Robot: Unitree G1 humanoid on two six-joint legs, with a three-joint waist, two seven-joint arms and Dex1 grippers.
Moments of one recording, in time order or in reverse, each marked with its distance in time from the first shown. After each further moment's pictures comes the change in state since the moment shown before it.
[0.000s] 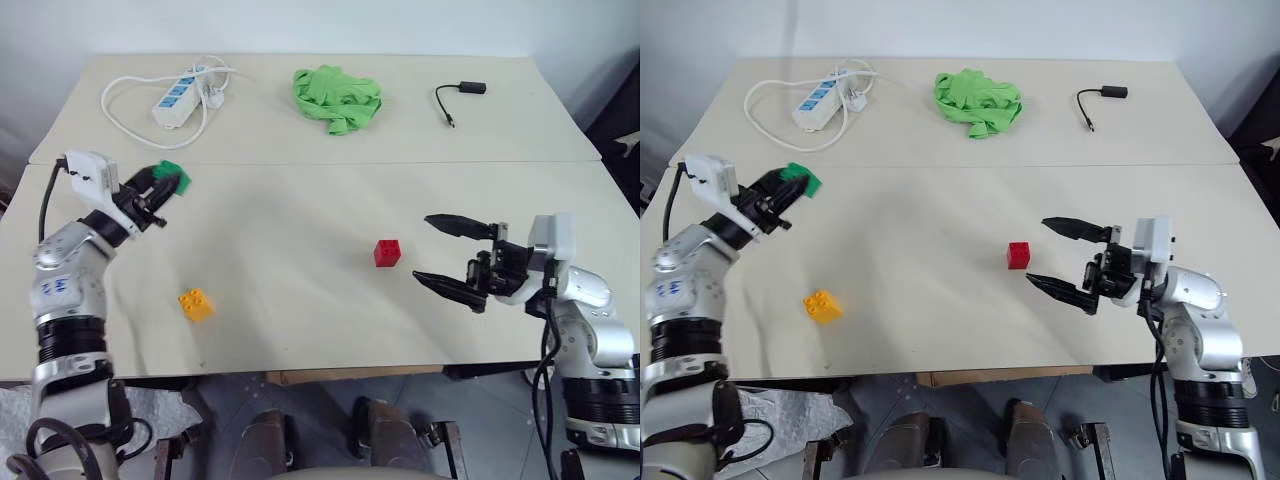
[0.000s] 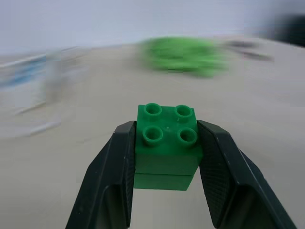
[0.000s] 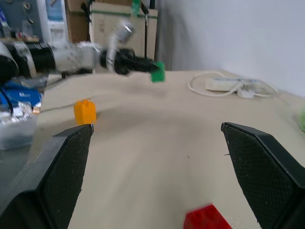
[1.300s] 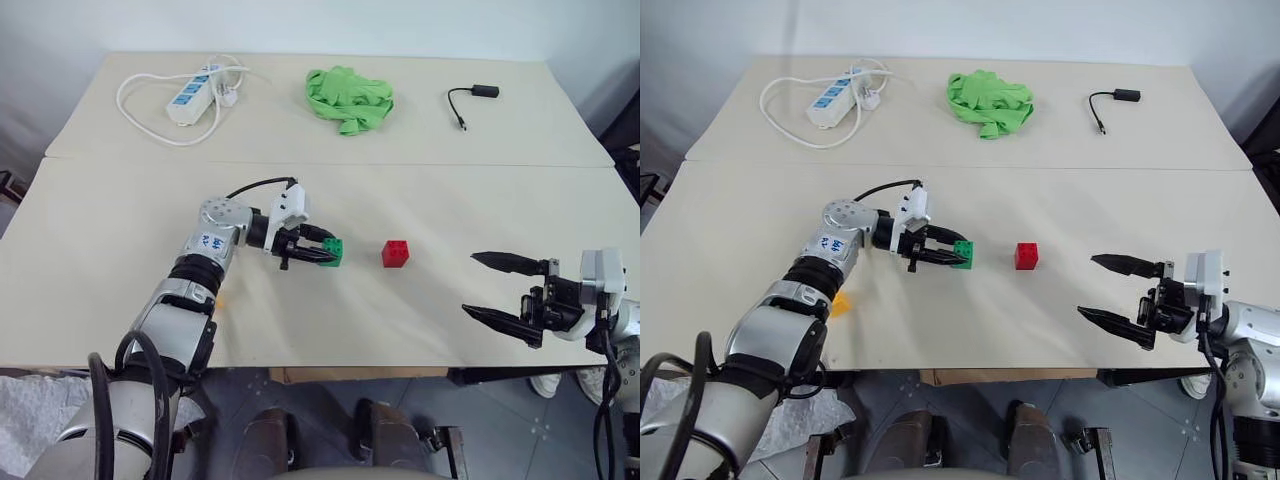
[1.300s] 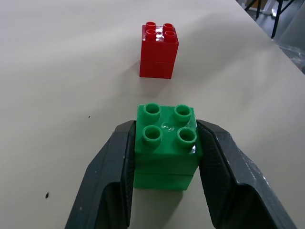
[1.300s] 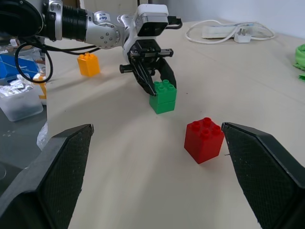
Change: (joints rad) left arm -0.482 -0.421 -0.441 0.658 0.402 -0.321 -0.246; right arm 0.191 -0.069 -0.107 0.037 -0.003 0.017 0.081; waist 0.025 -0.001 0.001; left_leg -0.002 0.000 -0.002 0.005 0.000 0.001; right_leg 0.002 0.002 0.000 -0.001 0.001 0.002
